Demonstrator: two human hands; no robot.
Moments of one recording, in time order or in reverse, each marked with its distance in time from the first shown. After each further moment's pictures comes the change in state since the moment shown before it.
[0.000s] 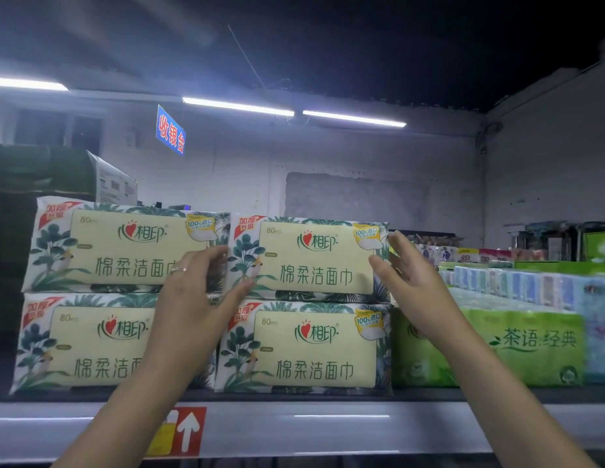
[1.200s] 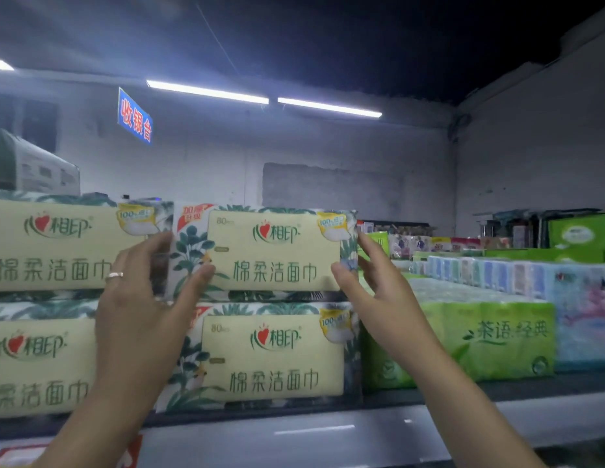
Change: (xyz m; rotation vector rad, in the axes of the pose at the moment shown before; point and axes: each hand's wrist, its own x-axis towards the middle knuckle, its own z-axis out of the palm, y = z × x) left_hand -0.004 0.000 0.027 -0.069 0.131 -0.073; right_hand -0.017 0.010 0.007 -0.021 0.028 -0.018
